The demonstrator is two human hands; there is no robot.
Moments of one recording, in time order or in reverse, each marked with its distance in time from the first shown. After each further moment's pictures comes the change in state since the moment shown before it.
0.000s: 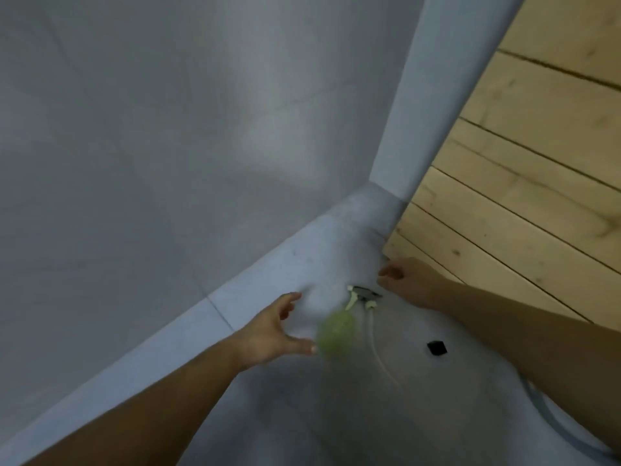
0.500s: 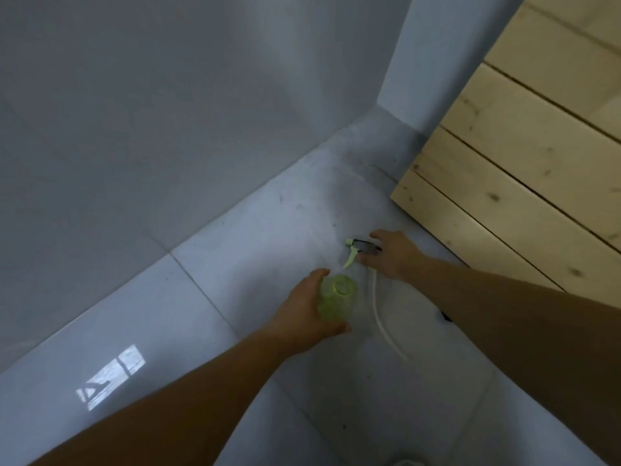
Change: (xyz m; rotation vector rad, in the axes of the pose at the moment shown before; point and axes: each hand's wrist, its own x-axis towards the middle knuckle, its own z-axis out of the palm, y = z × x) left_hand 0.096 -0.044 0.088 0.094 0.033 0.089; right_hand 0.116 0.074 0.105 -0.103 -0.086 0.158
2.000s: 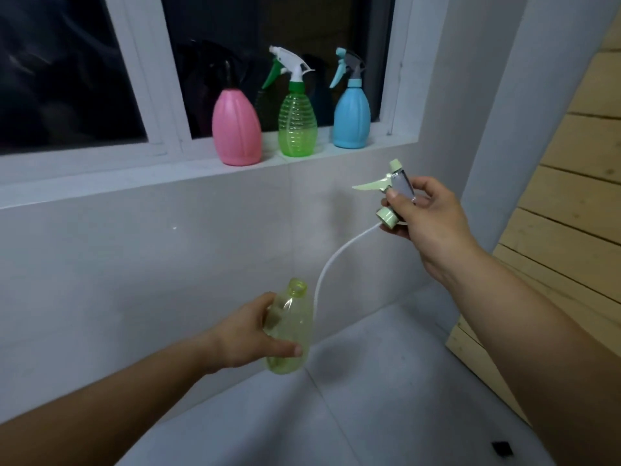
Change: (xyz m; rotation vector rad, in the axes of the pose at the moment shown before) left_hand -0.355 0.125 -0.237 0.029 0.415 0.096; right_hand -0.396 -0.277 -0.227 1.204 0.426 -0.784
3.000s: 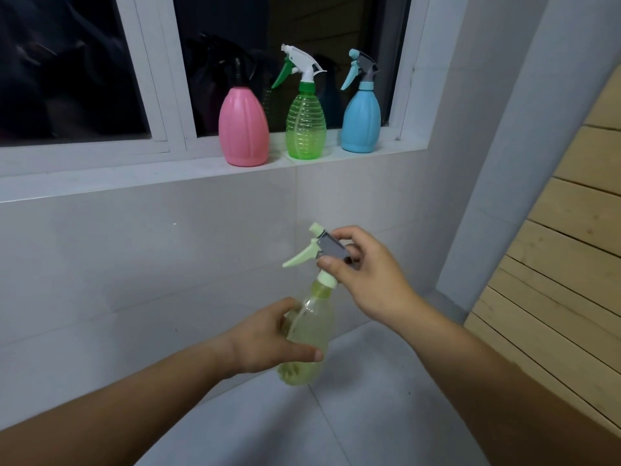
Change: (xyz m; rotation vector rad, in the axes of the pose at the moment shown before) left_hand 0.021 0.006 0.013 -0.003 -0.036 0.023; right_hand -0.038 0.043 0.051 -0.284 -0.401 -0.114
